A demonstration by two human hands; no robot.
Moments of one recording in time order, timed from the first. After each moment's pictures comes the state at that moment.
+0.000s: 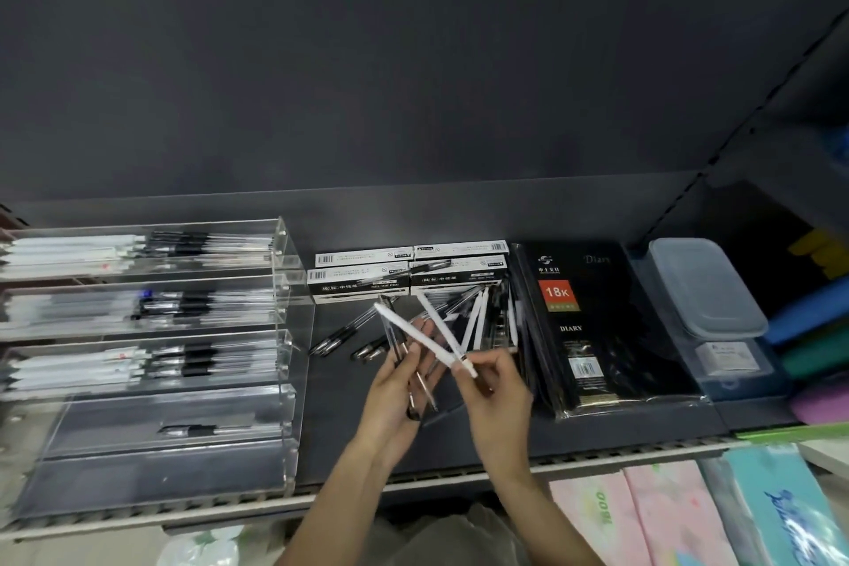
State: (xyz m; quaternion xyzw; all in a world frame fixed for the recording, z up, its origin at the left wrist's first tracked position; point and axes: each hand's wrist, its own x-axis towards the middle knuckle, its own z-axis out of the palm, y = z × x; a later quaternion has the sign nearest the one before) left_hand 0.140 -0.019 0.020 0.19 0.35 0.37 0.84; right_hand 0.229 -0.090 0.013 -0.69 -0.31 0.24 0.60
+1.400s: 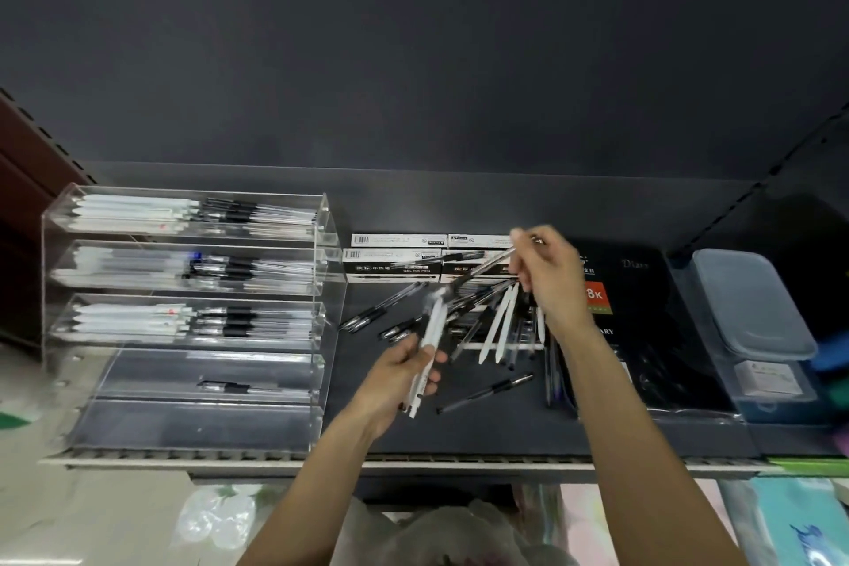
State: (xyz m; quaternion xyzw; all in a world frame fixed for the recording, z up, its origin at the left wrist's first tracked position) left_hand 0.104 -0.005 0.013 0.42 0.46 0.23 0.75; right_hand 0.307 -0.005 0.081 -0.67 -0.39 0.31 0.55
